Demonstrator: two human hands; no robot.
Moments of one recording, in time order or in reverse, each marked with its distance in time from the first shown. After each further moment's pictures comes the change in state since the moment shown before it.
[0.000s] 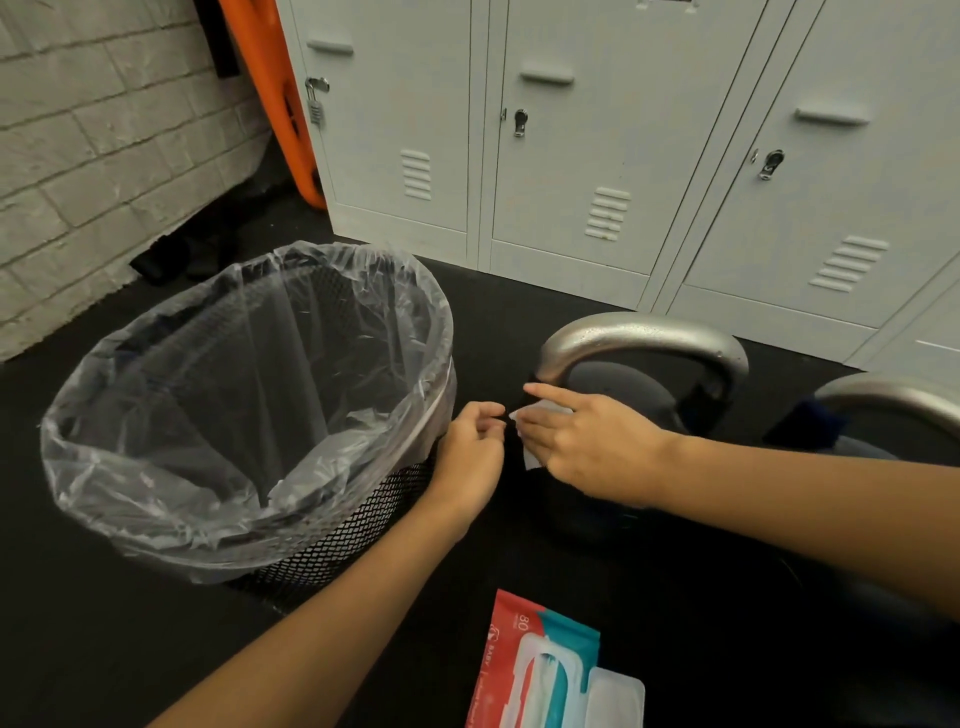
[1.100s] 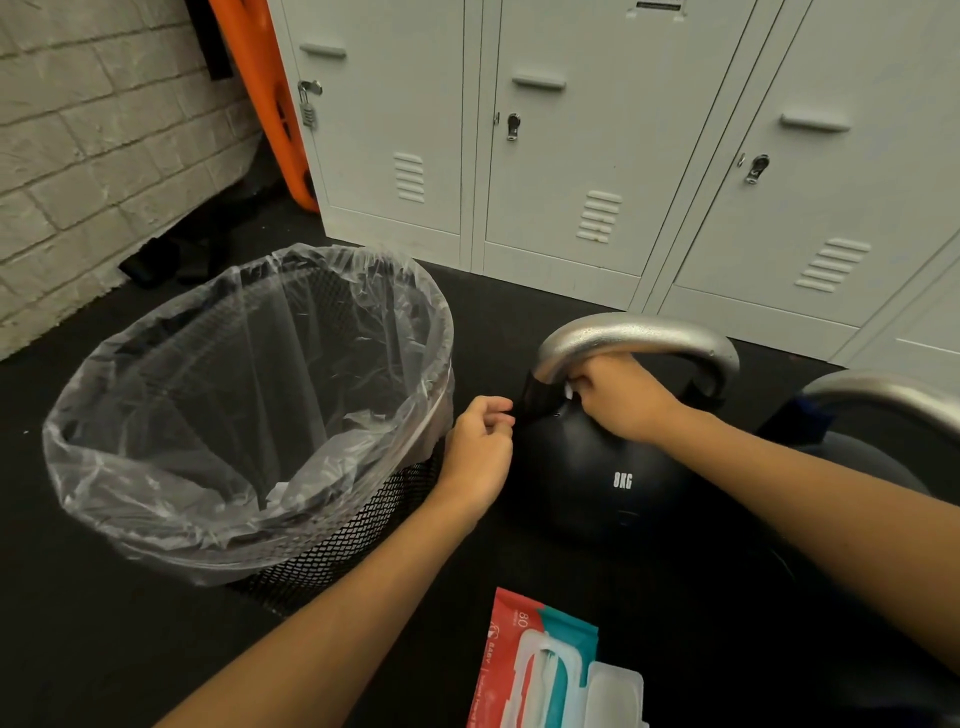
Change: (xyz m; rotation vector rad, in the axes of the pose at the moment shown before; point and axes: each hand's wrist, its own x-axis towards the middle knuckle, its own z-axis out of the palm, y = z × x) left_hand -0.001 0.011 0.004 -0.010 -0.029 0.004; right_hand 0.005 0.029 0.030 1.283 0.297 0.706
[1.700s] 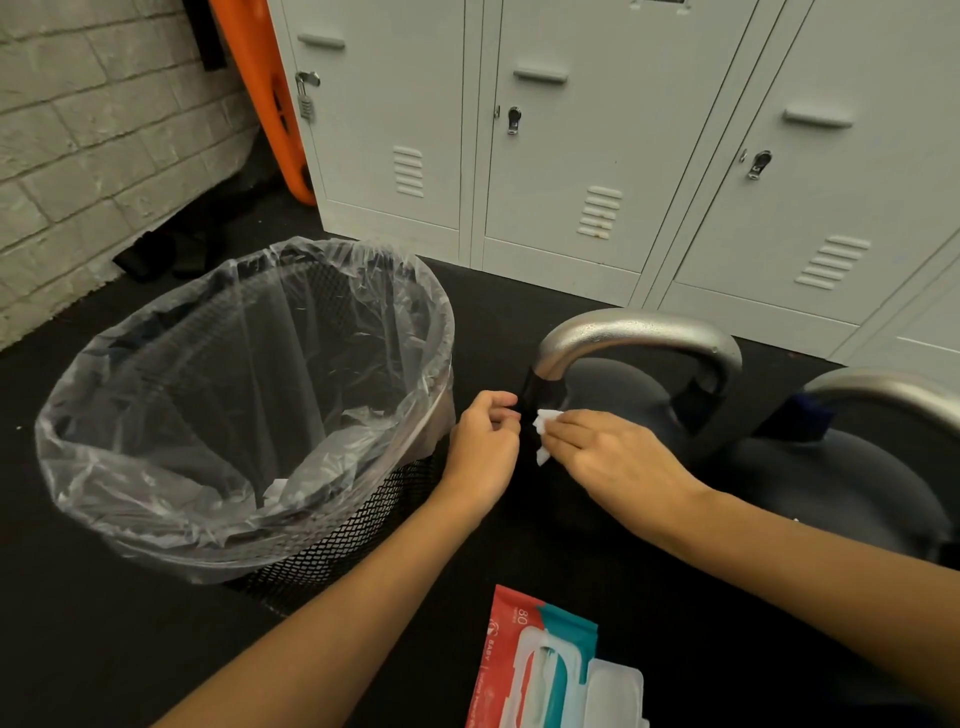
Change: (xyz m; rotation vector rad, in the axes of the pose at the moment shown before) left_hand -0.001 0.001 0.004 -0.006 -0.001 0.036; right_hand -0.060 -0.017 0.026 -0.602 0.077 -0.445
